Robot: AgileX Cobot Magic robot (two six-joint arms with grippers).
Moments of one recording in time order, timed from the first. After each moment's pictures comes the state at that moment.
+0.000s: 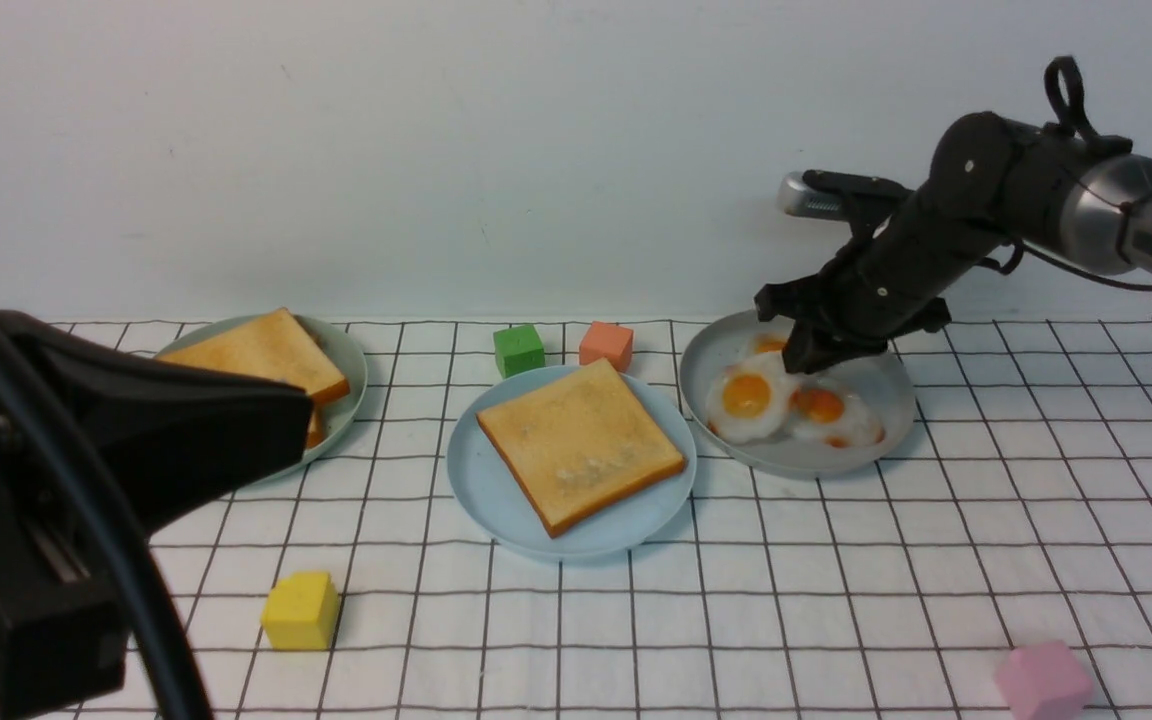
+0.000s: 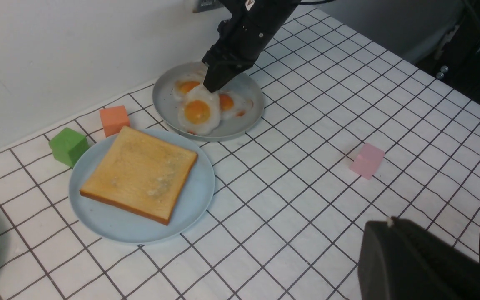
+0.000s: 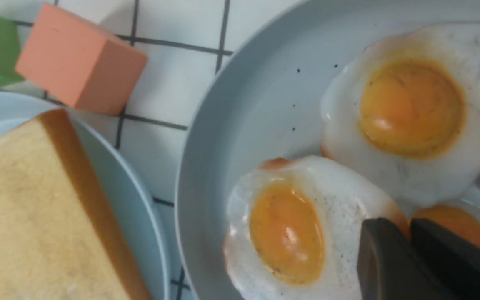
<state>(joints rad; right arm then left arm) 0.16 2.25 -1.94 0.36 0.89 -0.17 -0.63 0.76 -0.95 -0.27 0.67 0.15</state>
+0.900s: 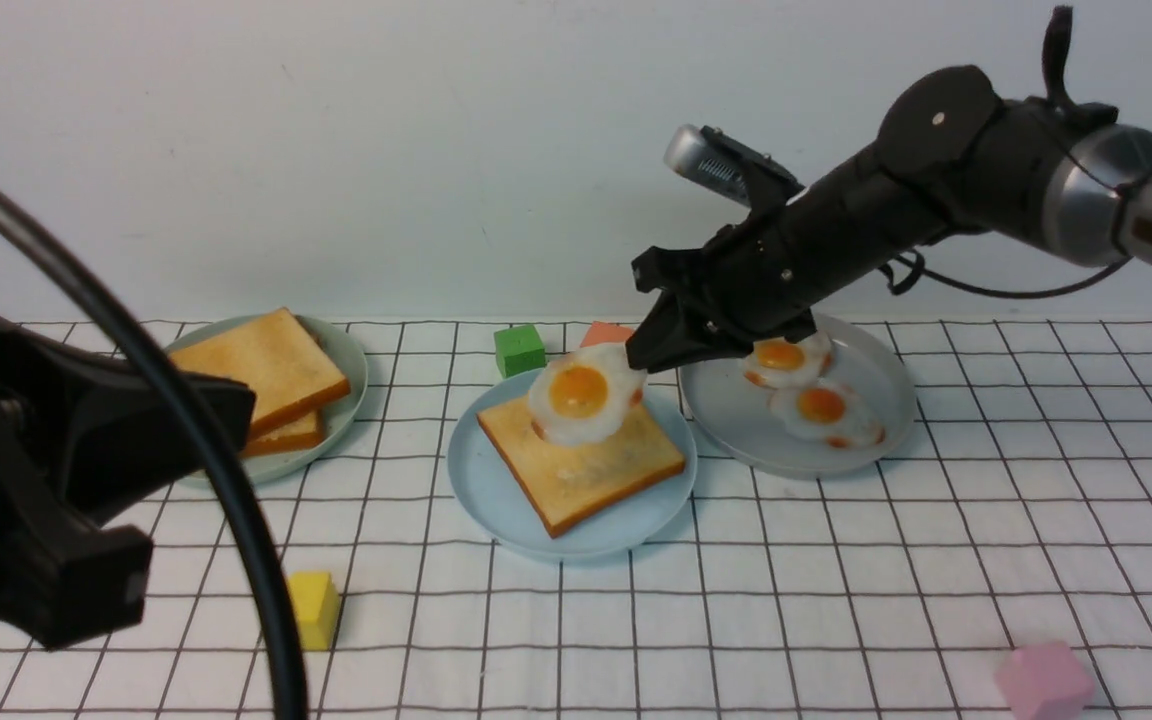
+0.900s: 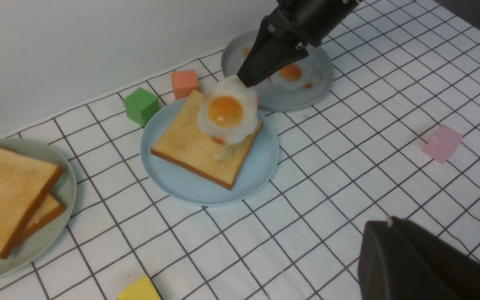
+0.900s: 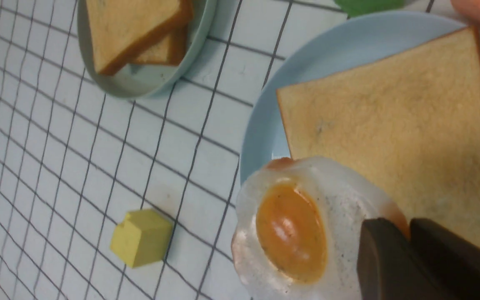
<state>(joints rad) 0.30 2.13 -1.79 0.81 0.89 -0.32 -0.63 0.78 -0.95 -0.05 0.71 -0.03</state>
